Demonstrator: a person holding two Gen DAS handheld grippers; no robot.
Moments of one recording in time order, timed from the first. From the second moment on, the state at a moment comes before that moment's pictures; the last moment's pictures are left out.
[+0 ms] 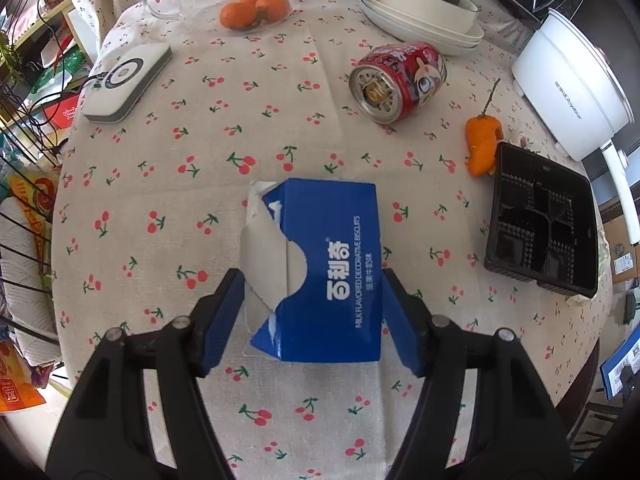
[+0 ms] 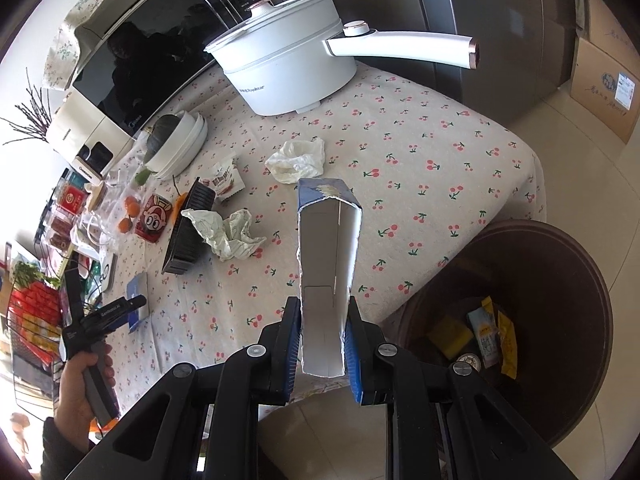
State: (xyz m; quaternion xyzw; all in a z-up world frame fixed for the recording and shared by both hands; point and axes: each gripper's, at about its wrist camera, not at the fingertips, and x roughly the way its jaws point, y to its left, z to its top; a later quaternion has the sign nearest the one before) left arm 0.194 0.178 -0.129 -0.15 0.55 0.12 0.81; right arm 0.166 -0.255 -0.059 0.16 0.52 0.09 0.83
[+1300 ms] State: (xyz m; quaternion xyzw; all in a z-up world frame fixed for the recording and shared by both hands) left arm 0.128 -0.178 -0.094 -0.03 0.52 -0.27 0.81; right arm 0.079 -0.432 -0.100 0.19 0.54 -0.02 0.82
